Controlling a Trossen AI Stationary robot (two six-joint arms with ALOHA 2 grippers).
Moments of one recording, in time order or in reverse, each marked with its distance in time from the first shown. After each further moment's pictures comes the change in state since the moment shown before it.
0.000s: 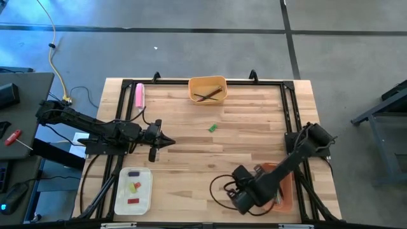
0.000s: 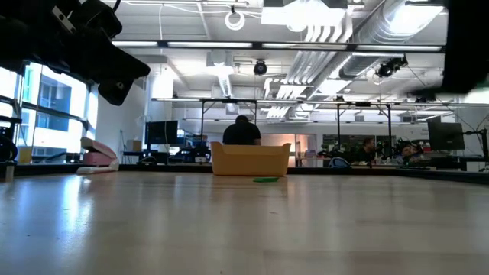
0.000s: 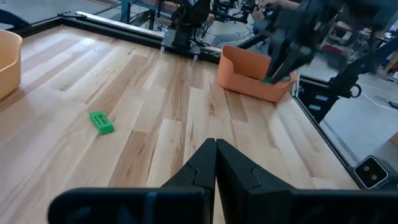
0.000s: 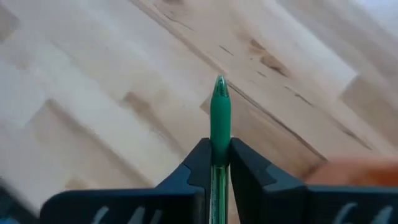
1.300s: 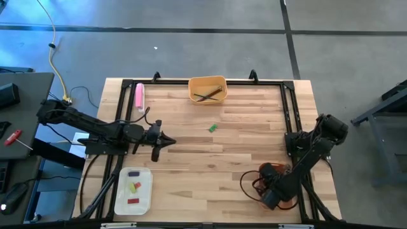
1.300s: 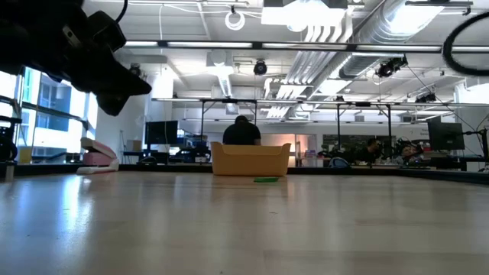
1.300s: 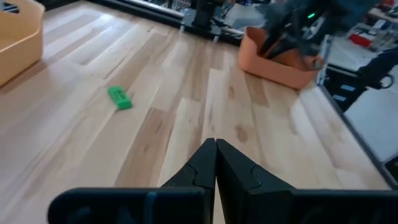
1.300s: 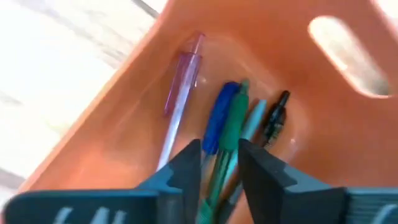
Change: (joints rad) left arm 0.000 0.061 -0.001 -0.026 -0.053 -0.042; right arm 0.184 -0.212 -0.482 0.067 -0.272 0.273
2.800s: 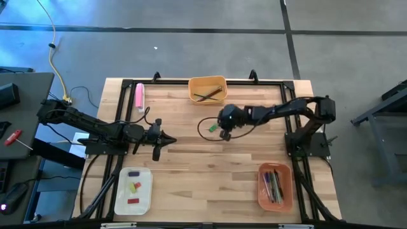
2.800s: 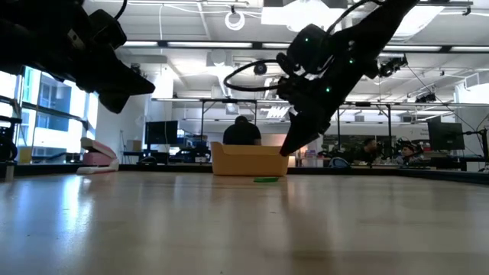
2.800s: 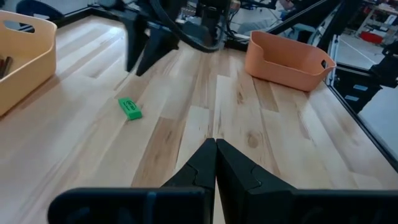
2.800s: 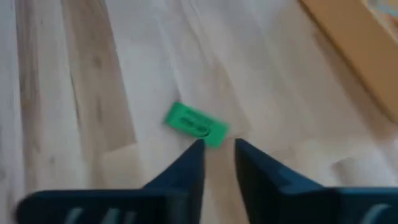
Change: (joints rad) left arm 0.000 0.016 0.000 0.032 -0.038 0.057; right arm -1.084 -0.039 -0.180 1.009 -0.020 -1.735
